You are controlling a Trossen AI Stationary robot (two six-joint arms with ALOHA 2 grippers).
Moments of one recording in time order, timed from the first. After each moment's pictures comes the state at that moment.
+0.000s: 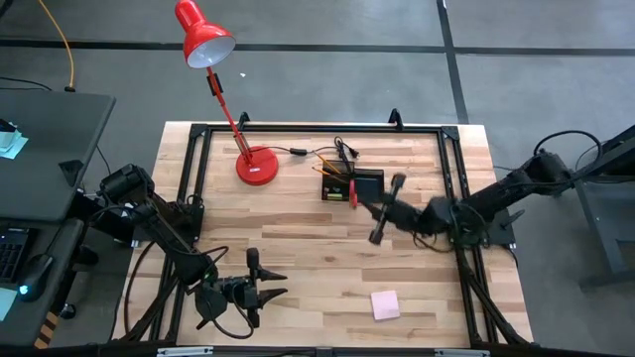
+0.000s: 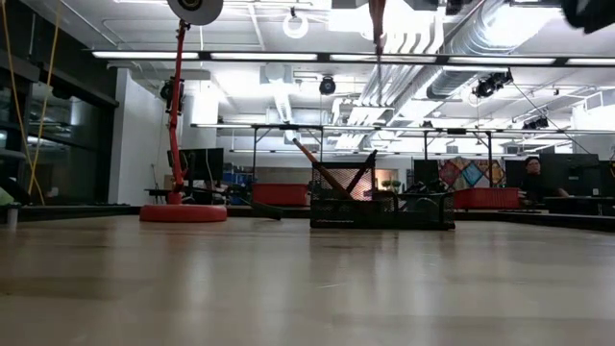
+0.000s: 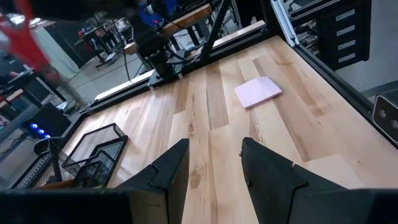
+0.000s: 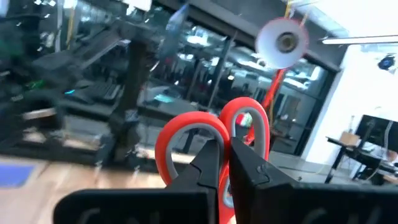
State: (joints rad) left arm -0.77 1.59 0.73 0.44 -0.97 0.09; right arm 0.33 1.25 0.53 1.00 0.63 -0.49
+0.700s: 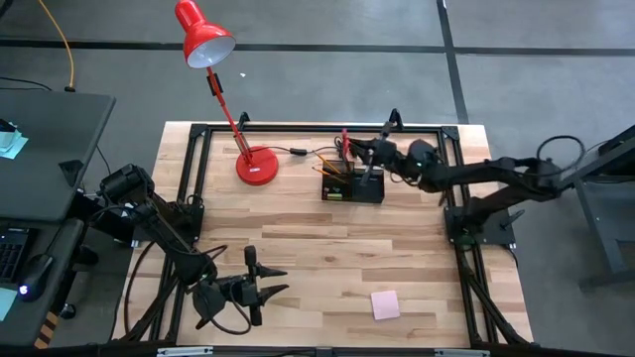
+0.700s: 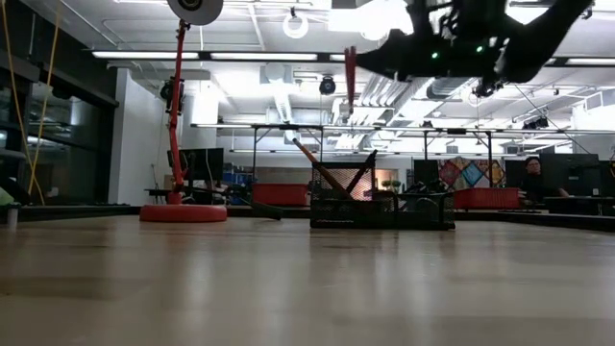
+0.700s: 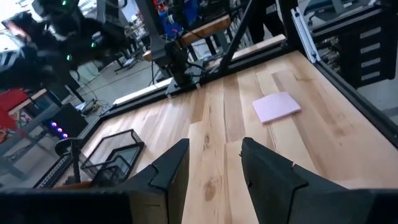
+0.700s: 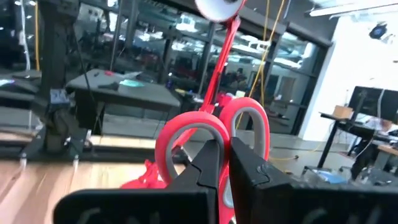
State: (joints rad) left arm -0.77 1.59 0.73 0.52 -1.05 0.13; right arm -0.34 1.36 0.55 1.00 0.00 -0.26
